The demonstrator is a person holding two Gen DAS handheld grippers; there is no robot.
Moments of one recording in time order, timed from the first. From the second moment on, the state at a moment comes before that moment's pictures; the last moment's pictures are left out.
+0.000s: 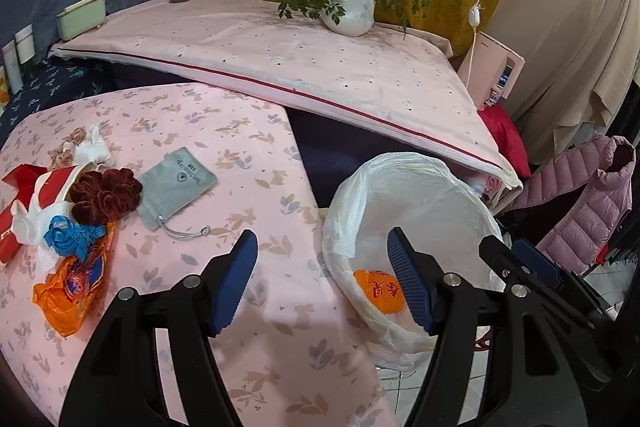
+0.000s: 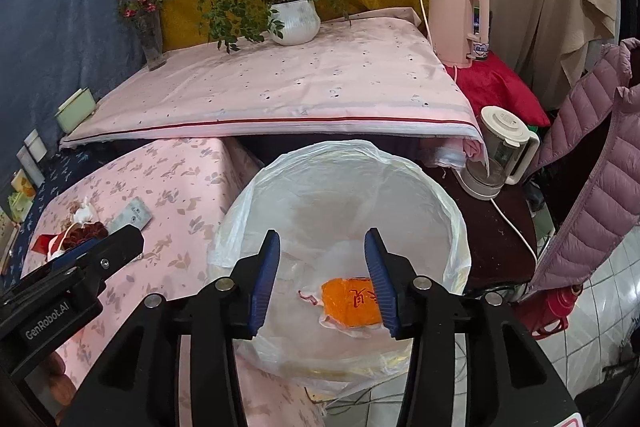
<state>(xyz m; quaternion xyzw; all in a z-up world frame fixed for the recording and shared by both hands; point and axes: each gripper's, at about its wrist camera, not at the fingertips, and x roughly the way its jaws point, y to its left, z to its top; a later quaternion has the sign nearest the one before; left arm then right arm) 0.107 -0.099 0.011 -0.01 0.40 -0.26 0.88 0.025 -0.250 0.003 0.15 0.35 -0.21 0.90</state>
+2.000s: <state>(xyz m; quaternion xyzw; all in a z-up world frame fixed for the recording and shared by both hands) 0.148 0.144 -0.060 -0.11 0.47 -0.04 0.87 0.107 -0.058 -0.014 0.08 0.40 -0.04 0.91</state>
